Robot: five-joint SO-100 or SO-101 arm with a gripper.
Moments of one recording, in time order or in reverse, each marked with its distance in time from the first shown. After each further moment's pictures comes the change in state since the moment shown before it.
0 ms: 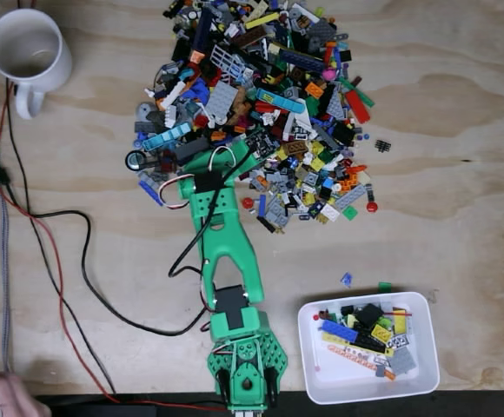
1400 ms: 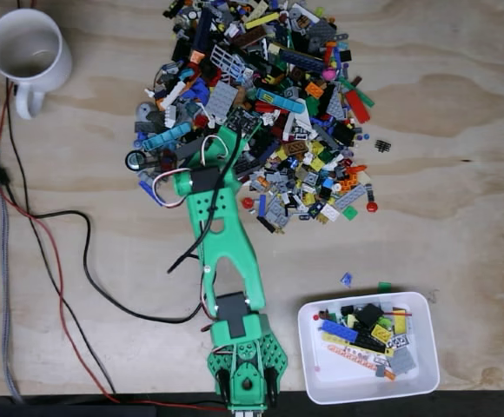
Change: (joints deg) arm 0.7 7.4 -14.3 26.3 -26.1
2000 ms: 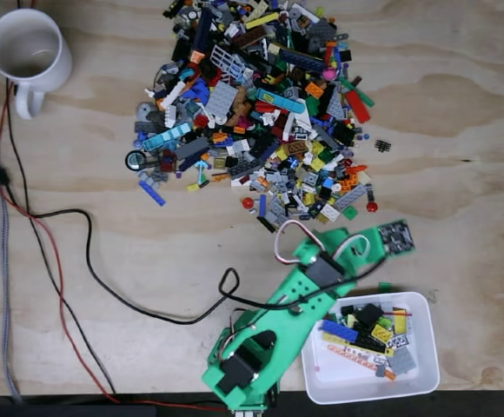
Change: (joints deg) arm 60.0 29.6 18.5 7.9 -24.6
